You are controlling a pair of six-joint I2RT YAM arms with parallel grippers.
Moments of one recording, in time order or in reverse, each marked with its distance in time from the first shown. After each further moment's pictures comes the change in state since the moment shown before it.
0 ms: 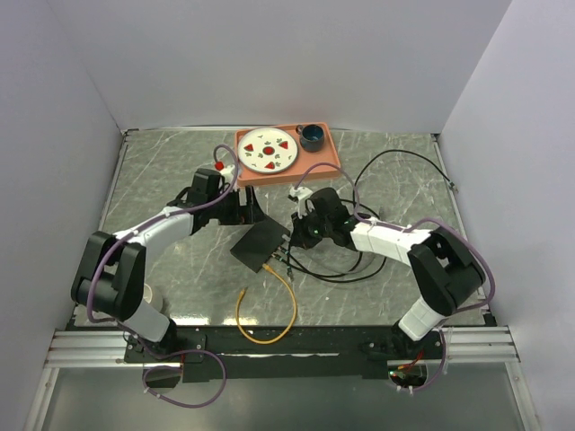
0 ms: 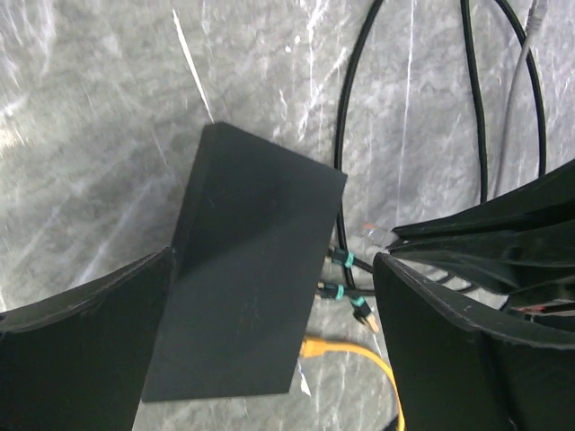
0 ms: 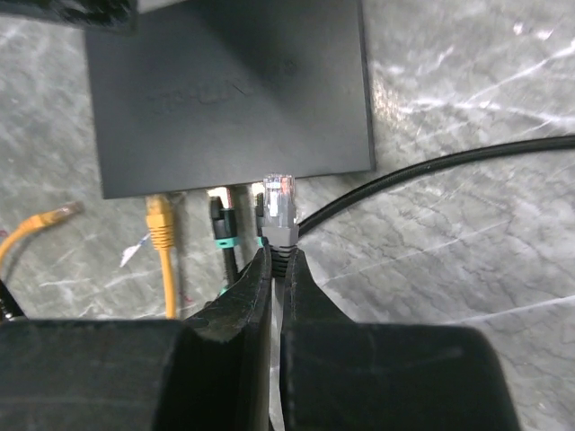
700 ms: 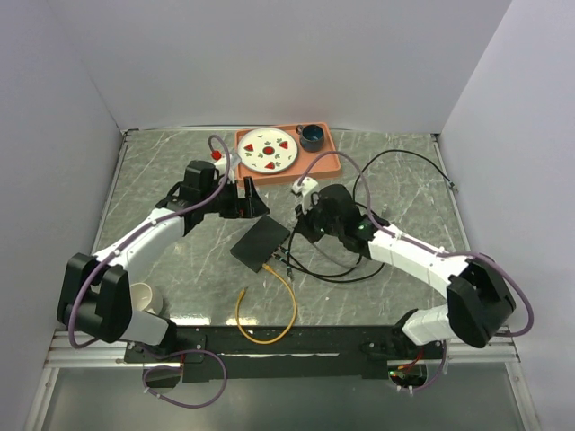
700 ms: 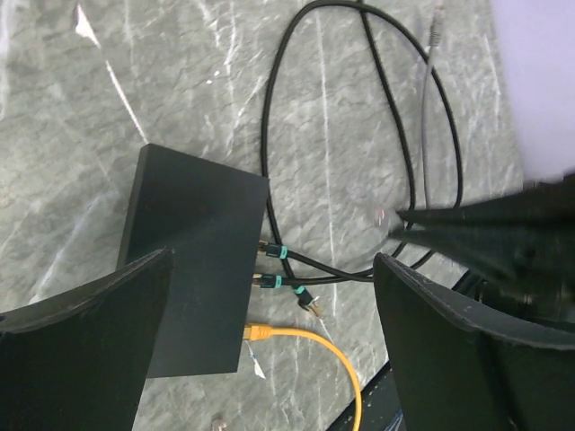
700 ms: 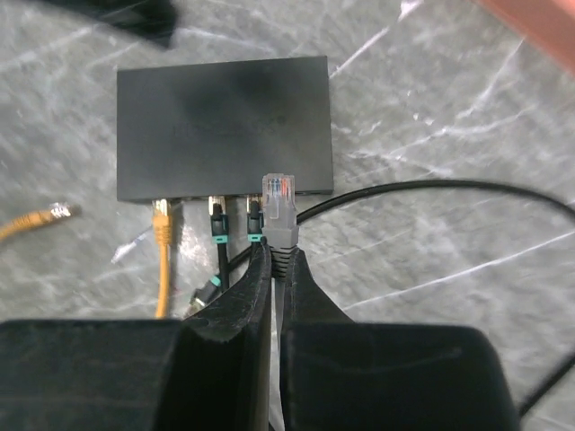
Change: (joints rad) left arm -0.016 -0.140 0.053 -0.069 0.047 -0.019; right arm 0.073 -0.242 0.010 -0.089 0.182 -0.145
